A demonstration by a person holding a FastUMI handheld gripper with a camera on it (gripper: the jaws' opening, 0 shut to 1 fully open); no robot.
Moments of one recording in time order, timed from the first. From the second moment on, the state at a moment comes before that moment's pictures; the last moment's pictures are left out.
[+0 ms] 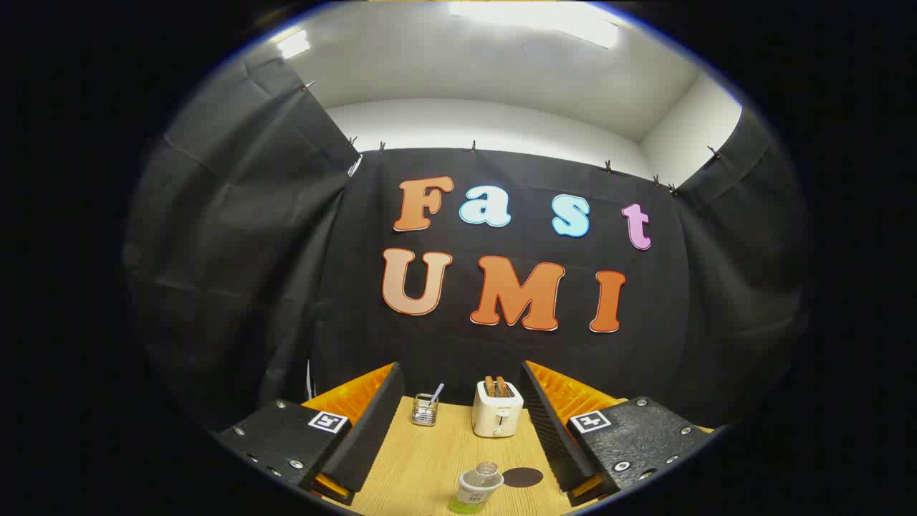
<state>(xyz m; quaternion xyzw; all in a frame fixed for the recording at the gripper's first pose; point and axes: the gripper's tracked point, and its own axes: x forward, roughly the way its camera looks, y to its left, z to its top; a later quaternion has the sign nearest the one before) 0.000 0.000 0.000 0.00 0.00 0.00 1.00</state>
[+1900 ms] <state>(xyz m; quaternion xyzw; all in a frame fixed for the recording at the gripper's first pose) -0.003 -0.024 -0.062 0.00 0.01 -0.05 1.00</state>
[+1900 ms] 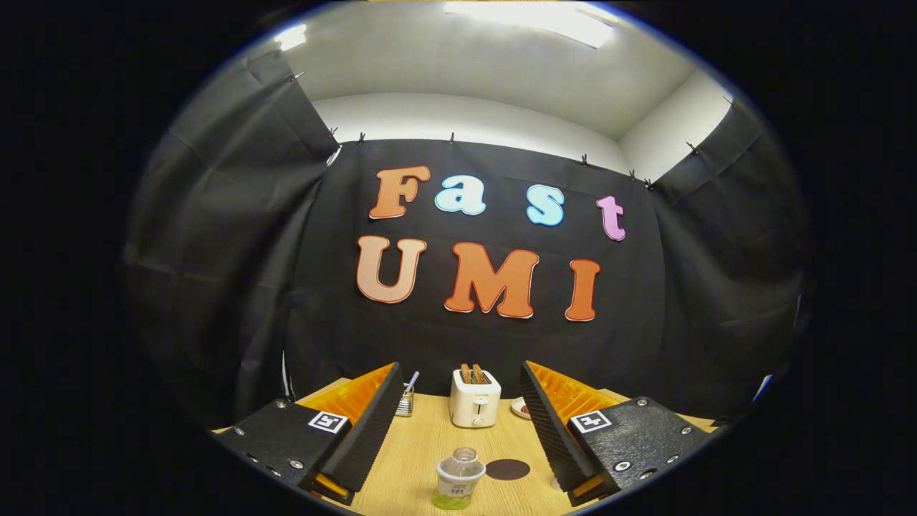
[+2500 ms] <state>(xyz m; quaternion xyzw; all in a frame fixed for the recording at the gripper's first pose) -0.006 -0.016 -0.189 0.03 0.06 -0.05 1.00</state>
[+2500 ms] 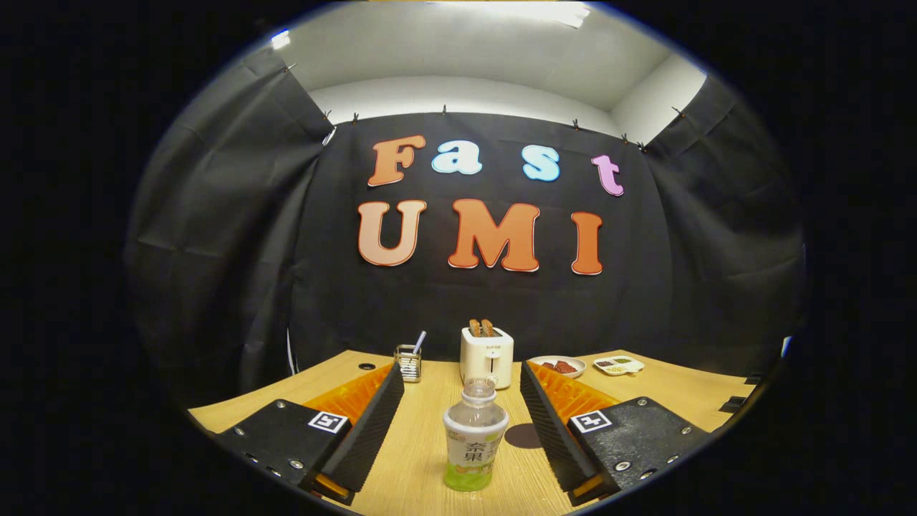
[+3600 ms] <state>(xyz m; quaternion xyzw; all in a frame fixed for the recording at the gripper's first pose) 0.010 -0.006 -0.346 0.04 0.24 -0.05 0.97</state>
